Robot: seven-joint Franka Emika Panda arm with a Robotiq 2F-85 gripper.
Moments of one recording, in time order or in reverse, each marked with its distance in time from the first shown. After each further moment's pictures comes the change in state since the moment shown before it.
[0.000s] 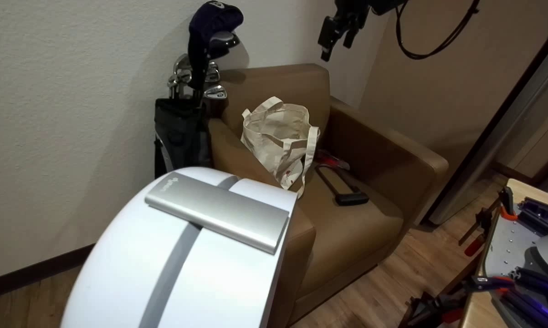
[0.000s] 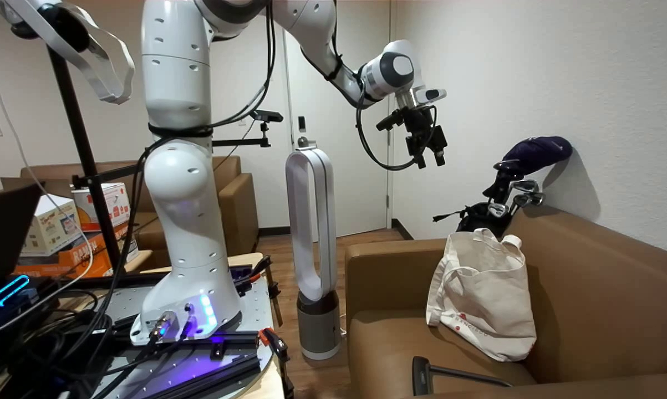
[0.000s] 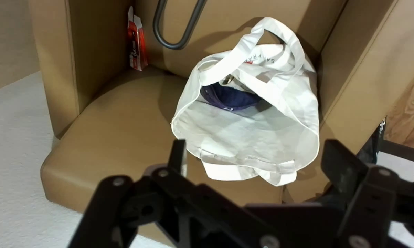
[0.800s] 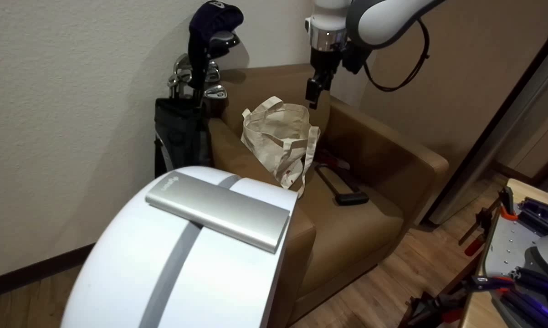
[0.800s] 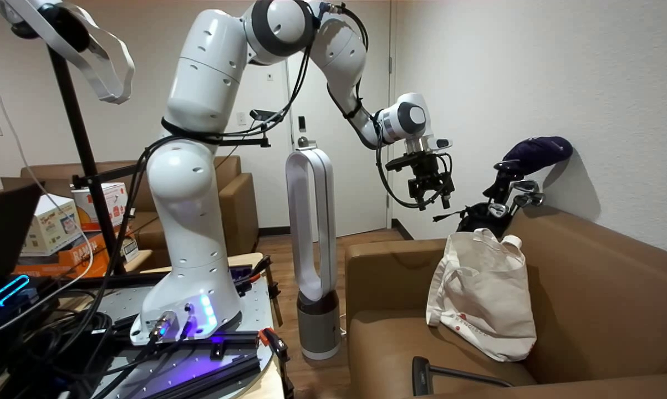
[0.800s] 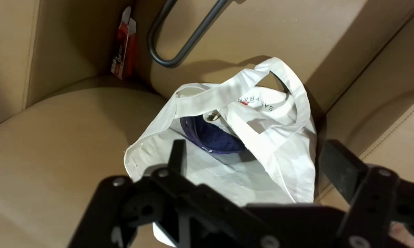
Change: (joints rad) arm 0.056 0.282 -0.055 0.095 -0.074 0.050 -0.158
